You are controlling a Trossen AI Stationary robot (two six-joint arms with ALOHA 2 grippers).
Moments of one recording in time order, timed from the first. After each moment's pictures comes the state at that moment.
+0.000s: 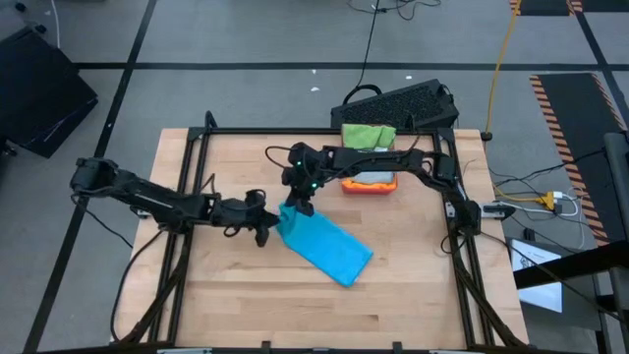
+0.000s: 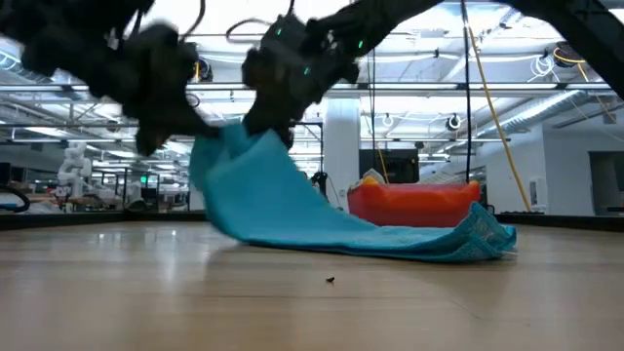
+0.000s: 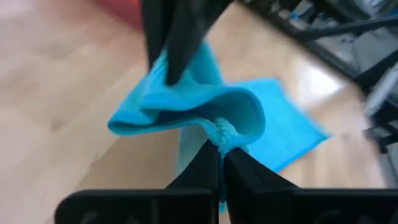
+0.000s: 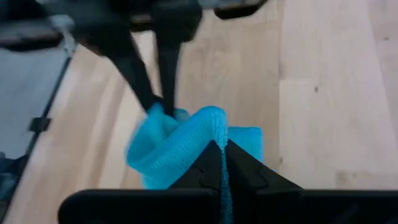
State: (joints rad) left arm -0.14 1.16 0.40 0.24 -0.21 -0.64; right arm -0.22 2.12 1.71 -0.42 -0.55 0.01
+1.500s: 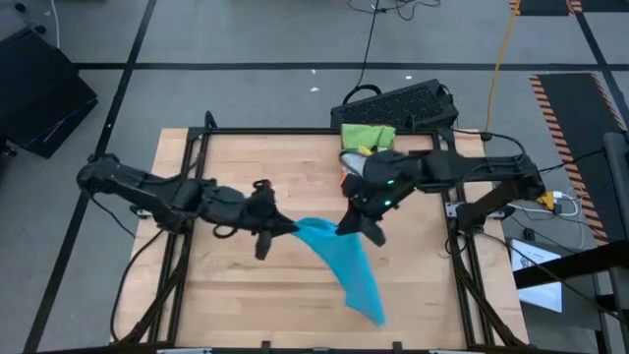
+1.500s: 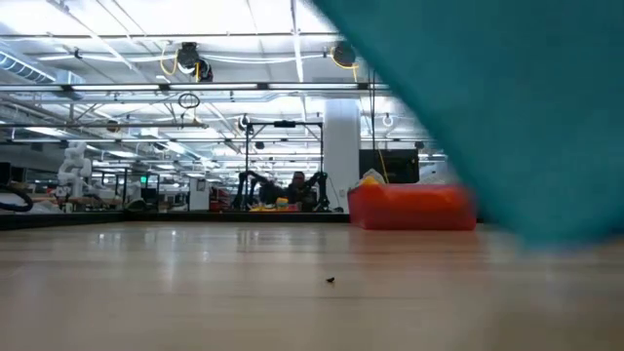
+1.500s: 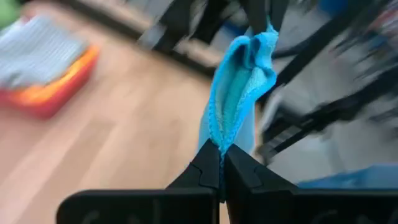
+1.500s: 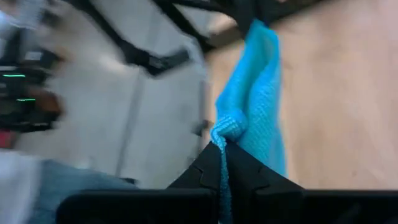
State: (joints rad) left arm -0.29 1.27 1.22 -0.35 -0.17 -0.60; right arm 0.10 1.49 1.64 -0.73 -0.39 0.53
